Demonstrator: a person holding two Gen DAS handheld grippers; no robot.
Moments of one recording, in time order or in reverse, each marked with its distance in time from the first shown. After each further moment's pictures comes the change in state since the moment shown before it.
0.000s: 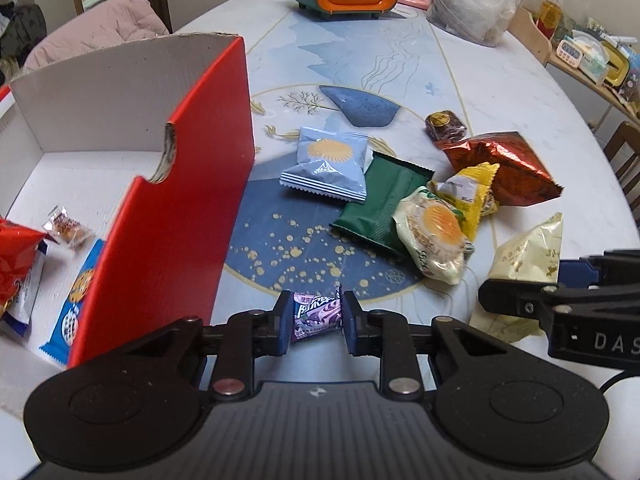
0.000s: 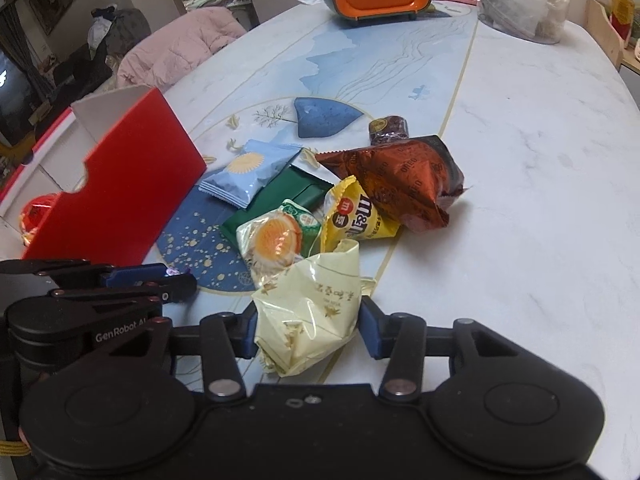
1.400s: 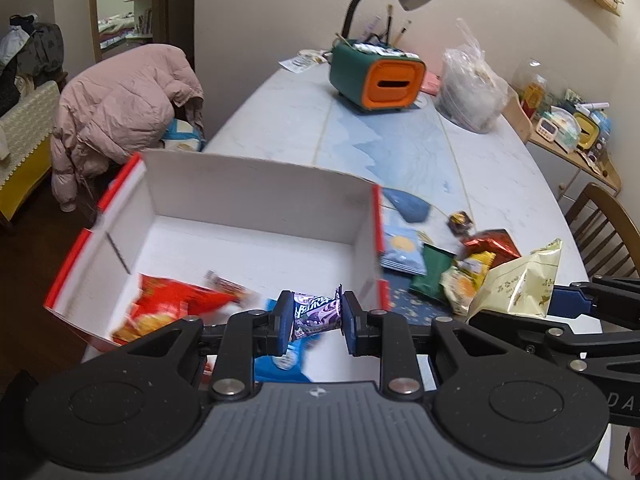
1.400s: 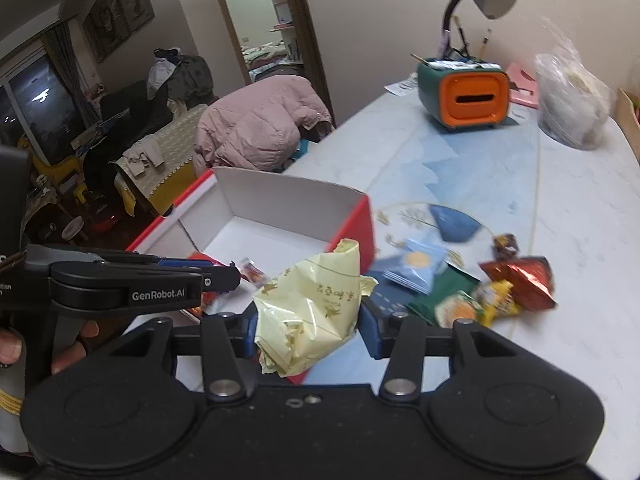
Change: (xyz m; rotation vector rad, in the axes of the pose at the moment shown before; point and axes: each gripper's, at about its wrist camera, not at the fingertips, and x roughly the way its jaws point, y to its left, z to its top) left arm -0.142 0.139 0.030 -0.020 -0.143 -0.071; right arm -0.083 0.178 0.029 -0.093 -0.188 0.064
